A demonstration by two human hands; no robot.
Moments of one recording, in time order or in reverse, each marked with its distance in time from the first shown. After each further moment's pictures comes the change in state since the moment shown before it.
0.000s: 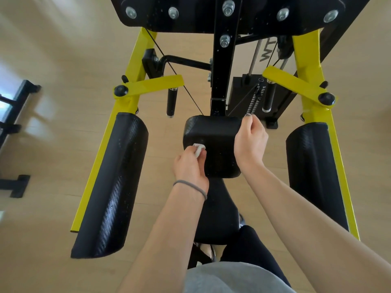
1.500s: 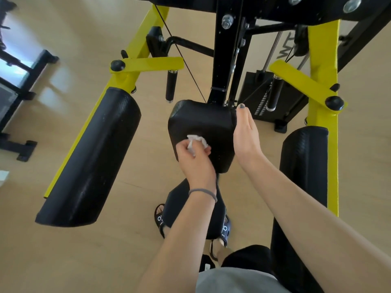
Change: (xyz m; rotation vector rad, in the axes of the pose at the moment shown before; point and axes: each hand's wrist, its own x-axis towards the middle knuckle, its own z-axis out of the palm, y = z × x) left_hand 0.011 -0.089 0.017 0.299 0.176 0.585; right_hand 0.011 -0.009 -0.038 0.073 -0.459 0.203
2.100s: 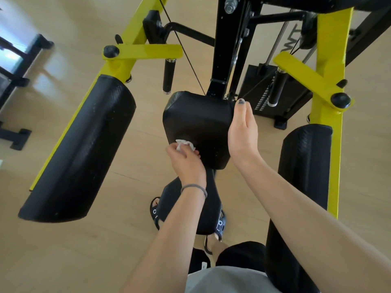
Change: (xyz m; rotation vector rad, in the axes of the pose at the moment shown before) left_hand 0.021 -0.028 -0.006 0.117 0.085 -0.046; right_hand 0.002 0.006 0.004 -0.049 0.077 -0.111
